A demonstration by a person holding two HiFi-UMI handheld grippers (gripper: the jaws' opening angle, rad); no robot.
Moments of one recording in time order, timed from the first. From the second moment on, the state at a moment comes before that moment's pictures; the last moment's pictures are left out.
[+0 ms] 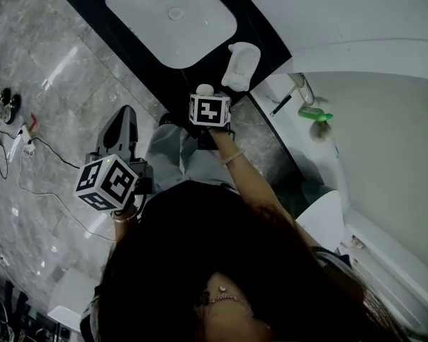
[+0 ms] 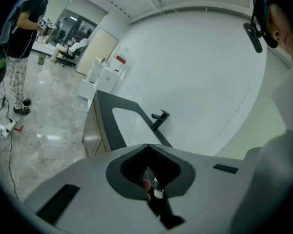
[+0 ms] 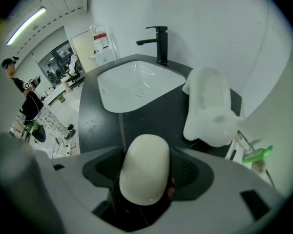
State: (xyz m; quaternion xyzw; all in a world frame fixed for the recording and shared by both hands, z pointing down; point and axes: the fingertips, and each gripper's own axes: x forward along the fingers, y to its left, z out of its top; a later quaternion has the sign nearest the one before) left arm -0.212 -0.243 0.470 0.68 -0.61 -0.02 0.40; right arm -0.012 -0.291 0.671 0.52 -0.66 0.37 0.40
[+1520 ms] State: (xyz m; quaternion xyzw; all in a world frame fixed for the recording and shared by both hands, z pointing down) left arm -0.195 -0.251 0.452 0.71 -0.59 -0.01 0.38; right arm 0.067 -0.401 0.557 0.59 -0.71 0.27 0.27
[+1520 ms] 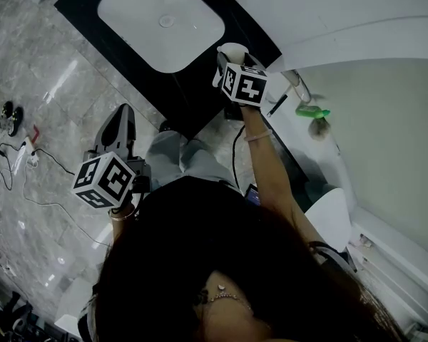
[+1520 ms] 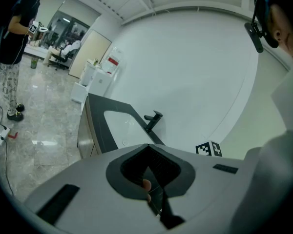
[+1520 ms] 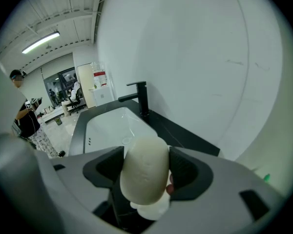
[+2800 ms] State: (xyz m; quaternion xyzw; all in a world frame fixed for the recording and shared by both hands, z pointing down) left arm -0.195 -0.242 0.449 0.70 -0.61 0.01 0.38; right arm 0.096 -0.415 0.599 0.62 -0.68 0.24 0.29
